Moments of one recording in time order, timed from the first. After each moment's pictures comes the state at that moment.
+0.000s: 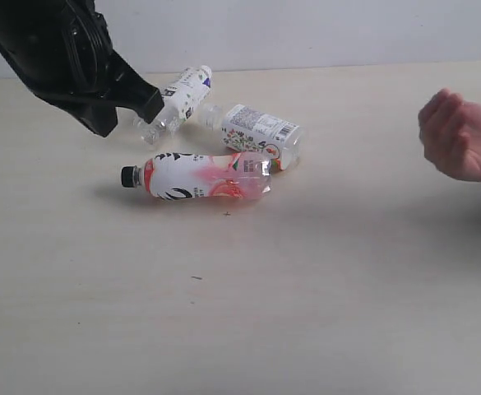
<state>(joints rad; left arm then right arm) -0.66 1.61 -1.42 0.11 1.20 -0.10 0.15 0.01 0.00 -0.15 0.27 0.26</state>
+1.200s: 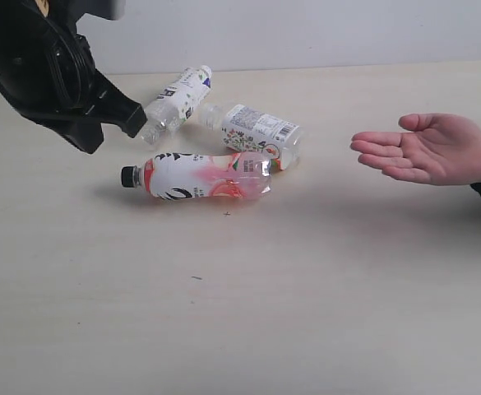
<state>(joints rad) -0.61 1.60 -1.34 0.08 1.15 -0.09 0.15 0.01 0.00 -0.15 0.27 0.26</state>
